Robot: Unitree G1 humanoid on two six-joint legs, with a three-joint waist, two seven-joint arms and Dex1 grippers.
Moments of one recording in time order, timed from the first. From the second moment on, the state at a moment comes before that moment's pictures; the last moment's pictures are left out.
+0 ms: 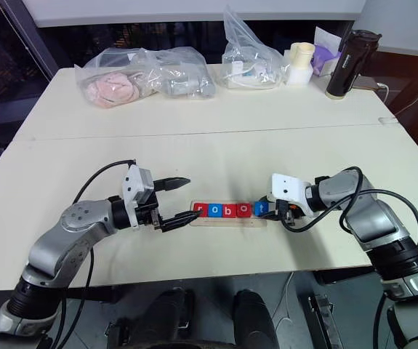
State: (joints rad) left arm -0.23 0.51 -0.12 -0.41 -0.47 0.48 -0.81; right arm -0.44 -0.88 0.24 0.01 0.09 0.24 1.26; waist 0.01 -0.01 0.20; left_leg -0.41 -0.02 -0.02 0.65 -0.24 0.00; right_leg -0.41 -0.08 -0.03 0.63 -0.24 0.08
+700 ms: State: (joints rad) left arm -0.20 0.51 -0.12 -0.44 -0.48 0.50 -0.78; right arm -0.48 -0.85 0.26 0.04 0.07 0.24 1.29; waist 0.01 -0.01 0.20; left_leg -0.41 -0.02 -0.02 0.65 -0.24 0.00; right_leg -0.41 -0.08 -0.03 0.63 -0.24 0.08
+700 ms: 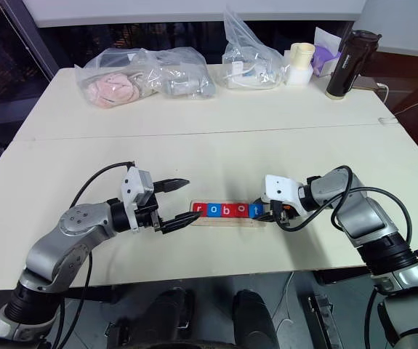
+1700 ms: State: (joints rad) left arm -0.20 0.56 -0.05 -0.44 -0.54 0.54 -0.79; right arm -0.09 -0.96 -0.17 -0.51 0.30 0.68 1.15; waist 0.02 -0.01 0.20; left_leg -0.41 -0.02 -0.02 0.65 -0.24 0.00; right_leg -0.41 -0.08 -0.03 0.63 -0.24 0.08
